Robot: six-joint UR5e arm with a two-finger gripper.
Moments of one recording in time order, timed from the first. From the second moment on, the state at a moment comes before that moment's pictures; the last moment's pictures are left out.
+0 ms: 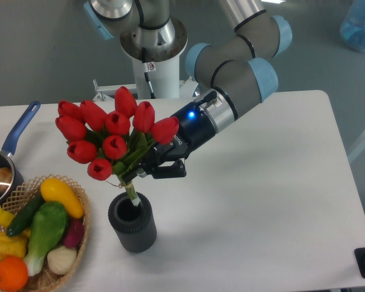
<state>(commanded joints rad) 2.59 -1.90 -1.76 -0.74 0.03 1.31</state>
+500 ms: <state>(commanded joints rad) 2.59 -1.93 -1.76 -0.74 0.00 1.36</state>
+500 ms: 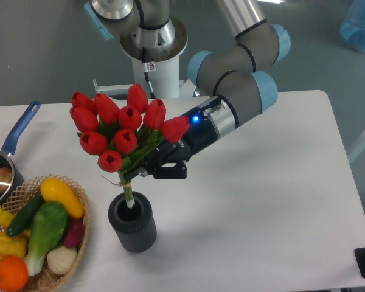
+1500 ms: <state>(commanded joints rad) 2.60 -1.96 -1.77 -0.74 0.00 1.39</state>
